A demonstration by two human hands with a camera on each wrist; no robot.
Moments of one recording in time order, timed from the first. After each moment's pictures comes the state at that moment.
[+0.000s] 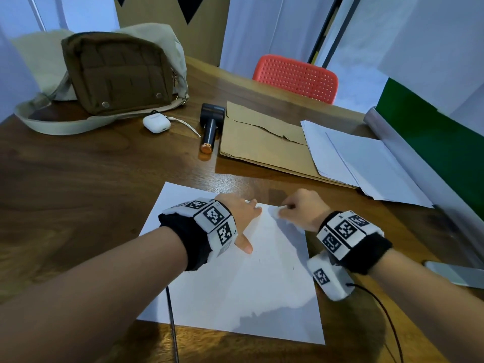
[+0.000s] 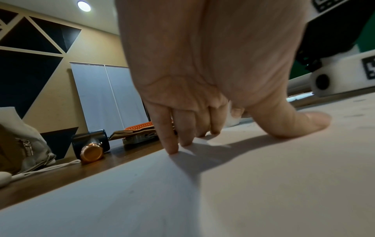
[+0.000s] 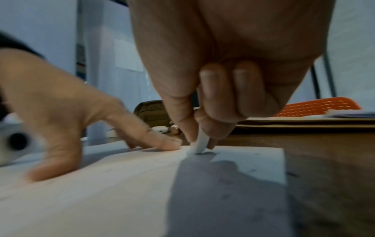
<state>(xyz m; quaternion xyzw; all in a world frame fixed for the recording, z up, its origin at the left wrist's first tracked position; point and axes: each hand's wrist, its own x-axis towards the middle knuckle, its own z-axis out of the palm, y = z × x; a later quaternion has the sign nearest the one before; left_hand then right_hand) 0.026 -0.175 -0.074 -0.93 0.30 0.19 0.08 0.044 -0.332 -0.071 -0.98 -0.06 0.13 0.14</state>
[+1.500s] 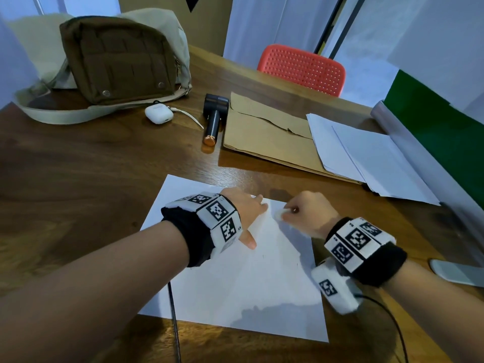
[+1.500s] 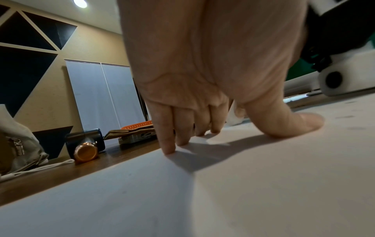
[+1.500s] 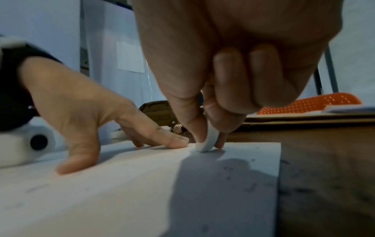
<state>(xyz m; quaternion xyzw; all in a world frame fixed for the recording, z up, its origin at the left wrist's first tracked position) 0.024 -0.176 -0.072 -0.93 0.31 0.19 0.08 0.034 -0.335 -0.078 -0.98 -0.07 0.13 0.10</state>
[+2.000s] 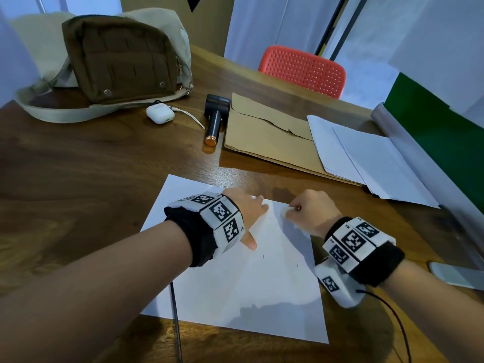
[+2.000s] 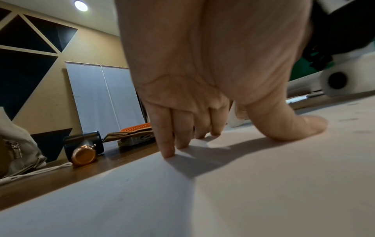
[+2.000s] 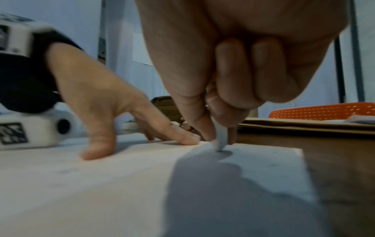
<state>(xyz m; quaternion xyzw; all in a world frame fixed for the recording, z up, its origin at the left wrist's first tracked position) 0.025 -0.177 -0.071 -0.93 0.31 0.19 0.10 0.039 -0.335 -0.078 -0.99 -0.04 0.10 0.09</state>
